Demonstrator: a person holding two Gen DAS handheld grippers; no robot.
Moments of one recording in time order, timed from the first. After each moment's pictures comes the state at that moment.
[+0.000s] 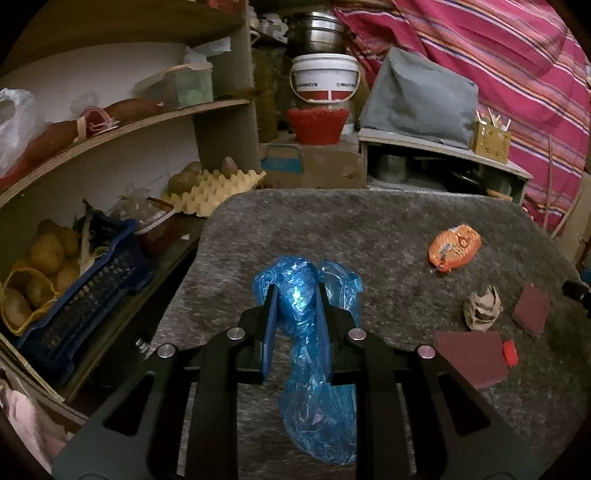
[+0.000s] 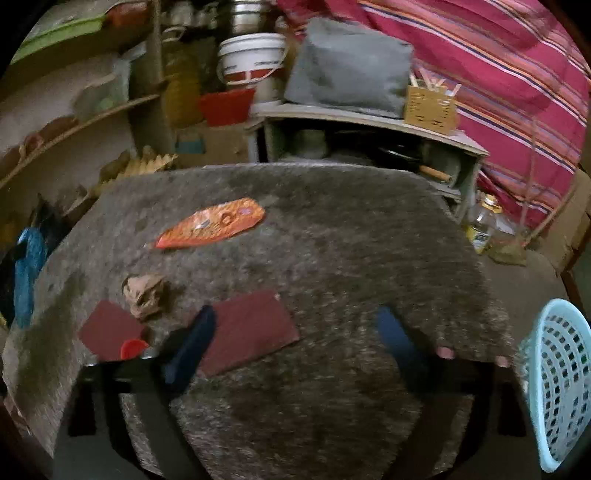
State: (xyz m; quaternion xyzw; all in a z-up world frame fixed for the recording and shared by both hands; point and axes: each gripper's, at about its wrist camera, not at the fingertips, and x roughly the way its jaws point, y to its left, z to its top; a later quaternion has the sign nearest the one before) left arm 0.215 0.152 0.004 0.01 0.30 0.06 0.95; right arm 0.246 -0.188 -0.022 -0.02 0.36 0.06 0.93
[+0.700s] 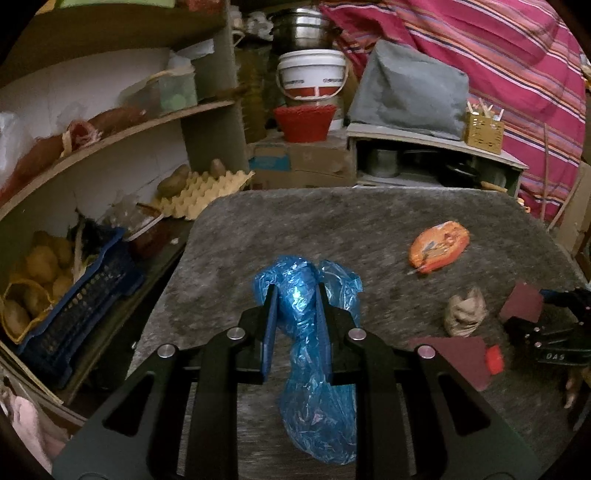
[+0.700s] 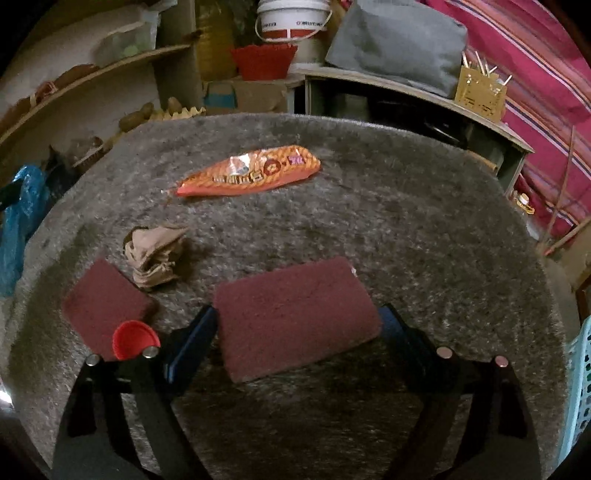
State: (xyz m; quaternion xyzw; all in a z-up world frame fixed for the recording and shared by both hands) left arm 0.223 0.117 0.014 0.03 0.31 0.05 0.95; right arm 0.270 -0.146 -0.063 -0.05 0.41 0.10 0.91
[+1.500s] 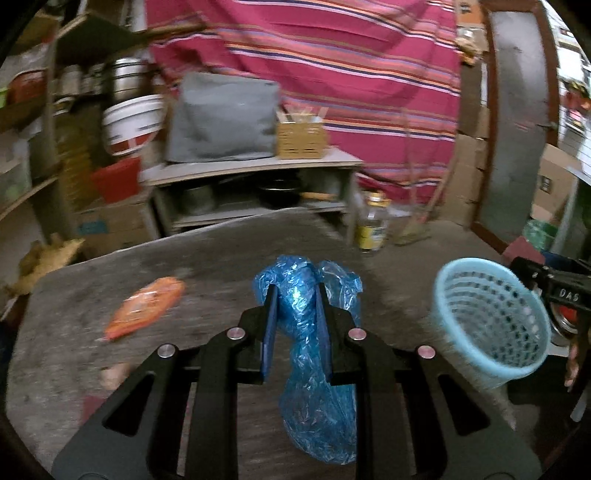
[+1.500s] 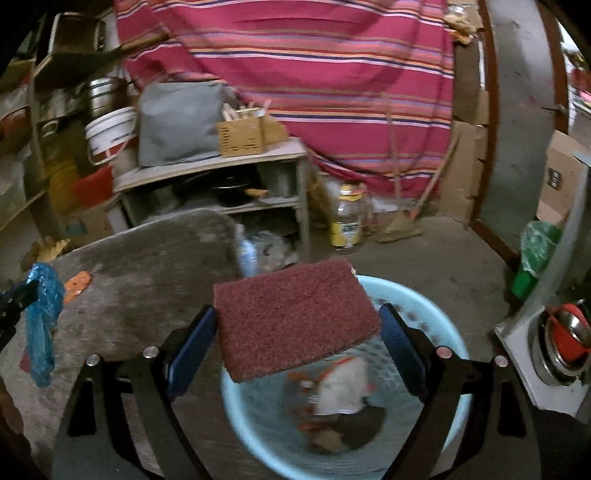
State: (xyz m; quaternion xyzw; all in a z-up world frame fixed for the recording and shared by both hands) left arm 0.211 -0.207 0.041 0.06 0.26 -0.19 0.94; right arm 0.140 -0.478 0.026 0.08 0.29 -0.15 0.94
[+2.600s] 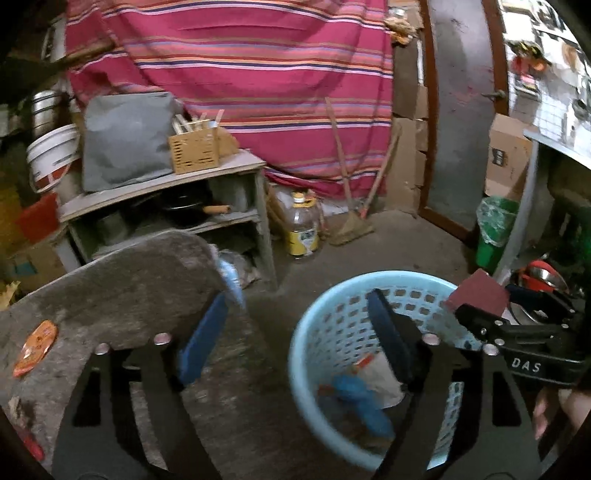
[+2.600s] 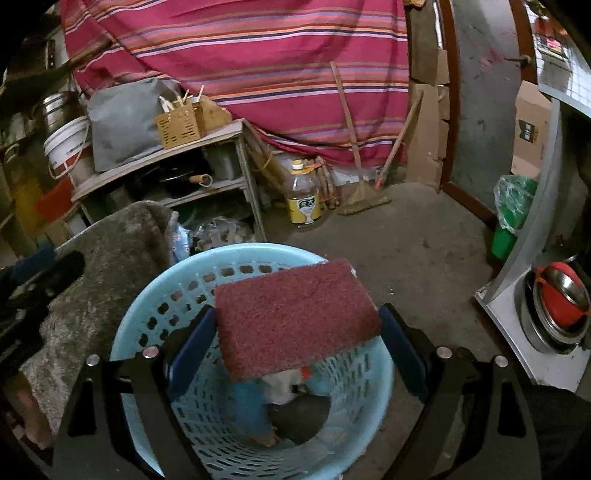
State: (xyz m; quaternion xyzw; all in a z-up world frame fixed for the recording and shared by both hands) left arm 0.202 -0.372 0.016 0.09 0.25 -0.27 0.92; right arm 0.125 -0.572 -0.025 0.13 0.32 -0.19 0.92
